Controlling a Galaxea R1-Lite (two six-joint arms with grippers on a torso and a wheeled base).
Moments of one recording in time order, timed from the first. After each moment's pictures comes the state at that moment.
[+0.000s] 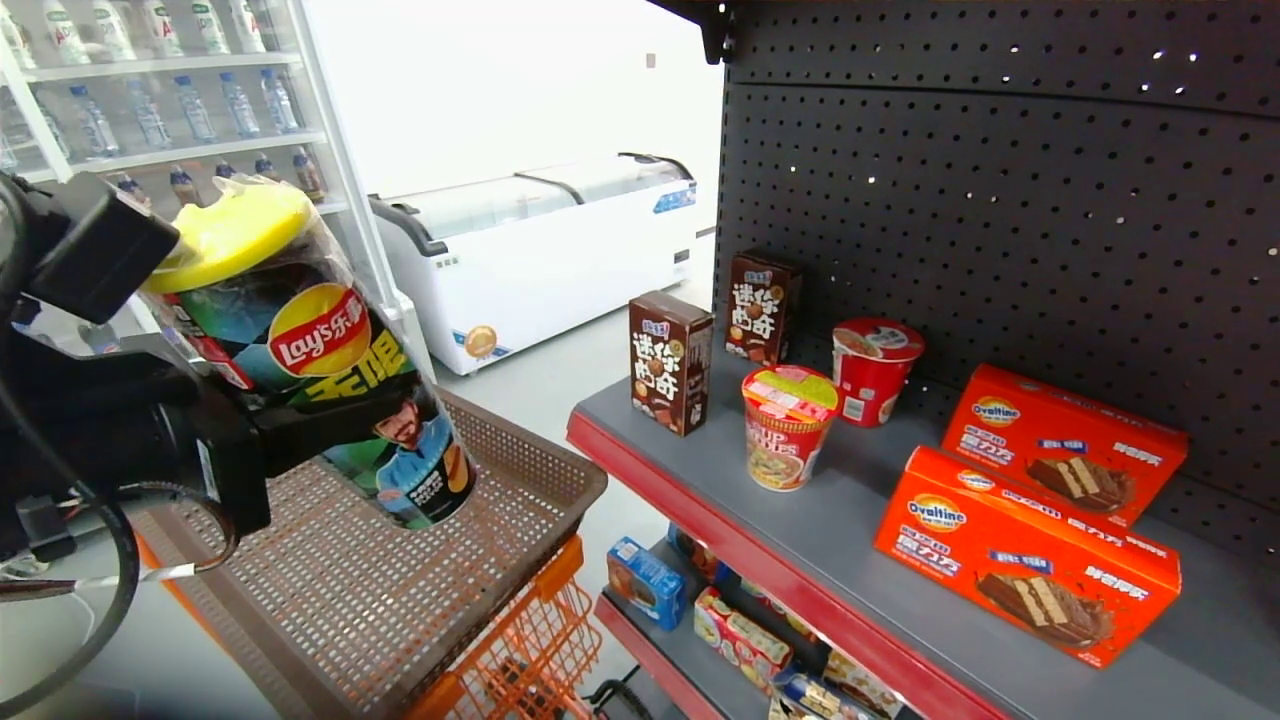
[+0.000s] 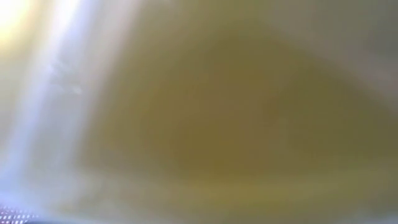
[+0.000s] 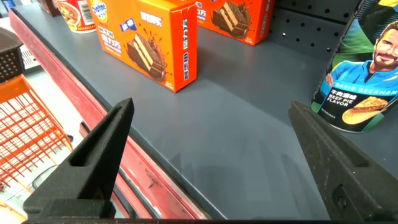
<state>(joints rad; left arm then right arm) -0.26 1.21 -0.79 -0.20 -0.30 0.17 0.00 0.00 0.00 0.00 0.01 0.00</state>
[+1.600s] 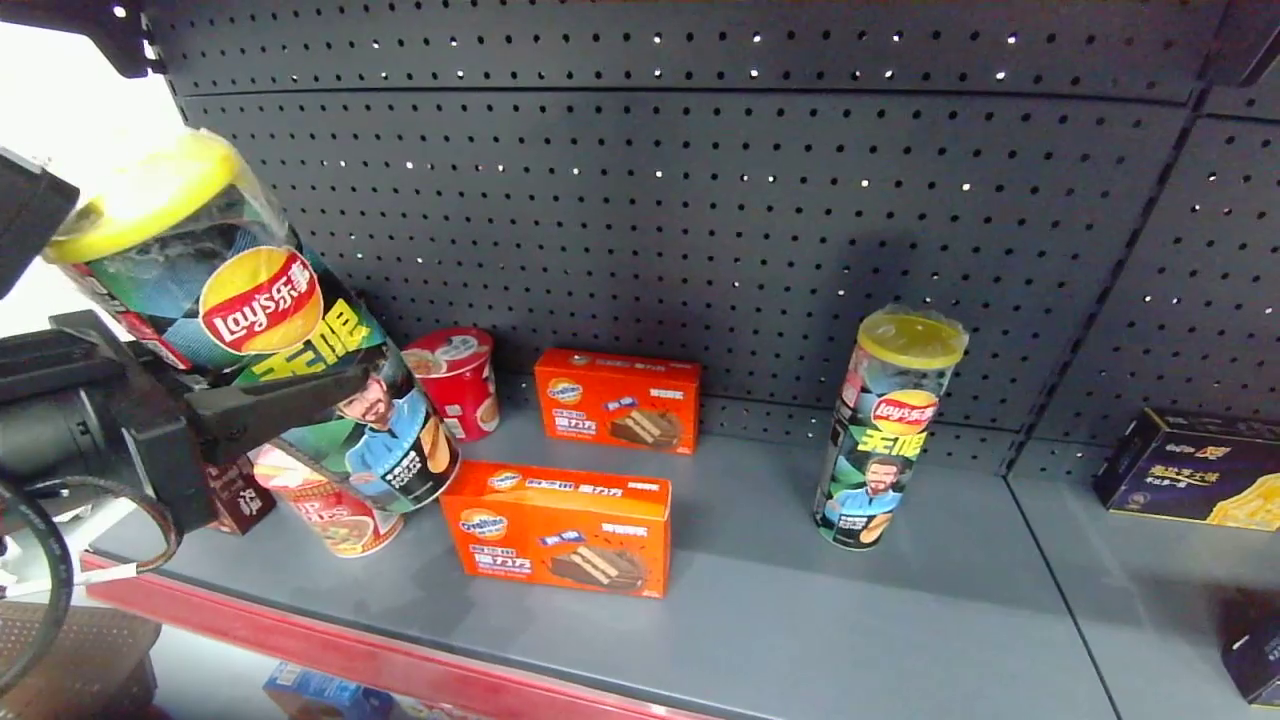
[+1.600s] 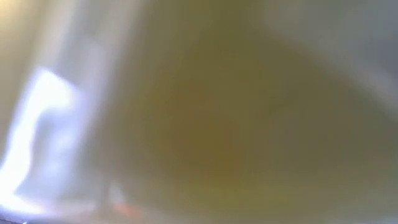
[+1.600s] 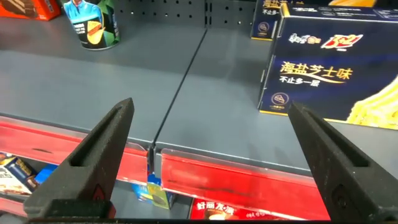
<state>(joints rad) -0.26 1.15 -0.80 -0.20 -0.29 0.17 0.00 0.00 0.00 0.00 0.01 0.00</state>
